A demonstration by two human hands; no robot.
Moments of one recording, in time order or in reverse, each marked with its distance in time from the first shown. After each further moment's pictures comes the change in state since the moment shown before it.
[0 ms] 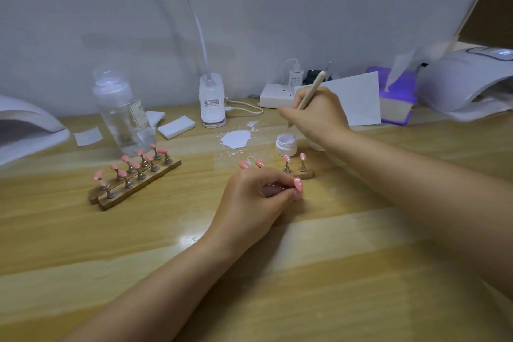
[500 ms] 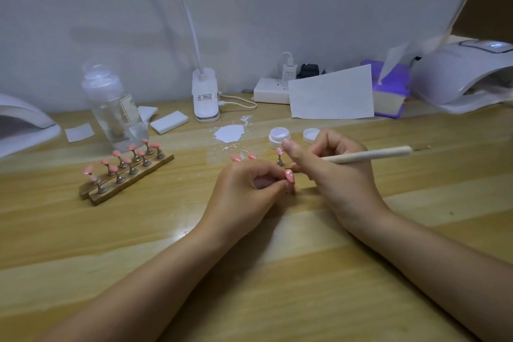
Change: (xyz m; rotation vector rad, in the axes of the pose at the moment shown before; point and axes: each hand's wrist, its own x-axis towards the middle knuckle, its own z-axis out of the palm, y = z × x) left_hand 0.000 0.000 0.001 0.011 0.004 -0.018; right_hand -0.105 0.002 -0.017 0.764 0.032 0.058
